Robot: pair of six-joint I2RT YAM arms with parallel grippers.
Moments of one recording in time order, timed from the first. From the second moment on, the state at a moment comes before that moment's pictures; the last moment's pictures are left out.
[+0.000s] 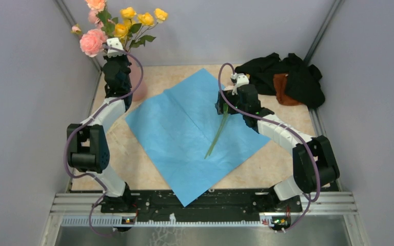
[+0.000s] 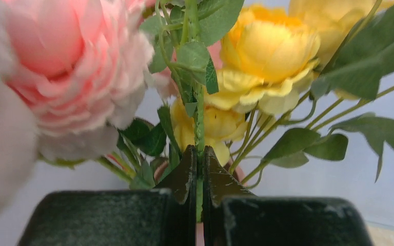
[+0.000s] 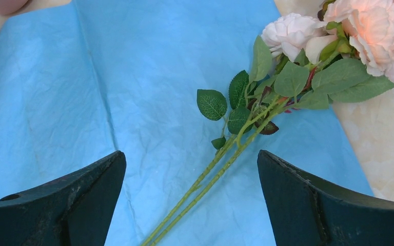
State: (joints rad) left arm -0.10 1.69 1.23 0.81 -0.36 0.14; right arm 0.42 1.47 0.94 0.04 -0.04 0.22
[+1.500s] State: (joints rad) left arm -0.10 1.41 1.09 0.32 -0.07 -0.26; right arm 0.42 1.45 0.94 0.04 -0.05 0.22
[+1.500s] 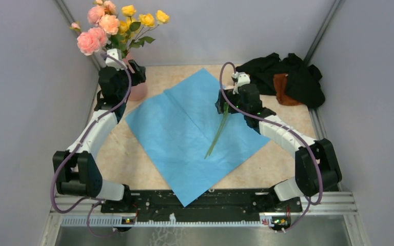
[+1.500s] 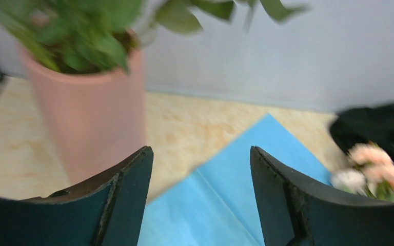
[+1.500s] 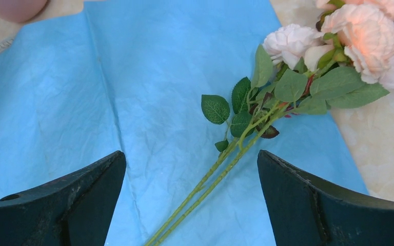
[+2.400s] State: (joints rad) left arm -0.54 1.78 1.23 -0.03 0.46 -0.27; right arm 0.42 1.45 0.85 0.11 0.01 0.32
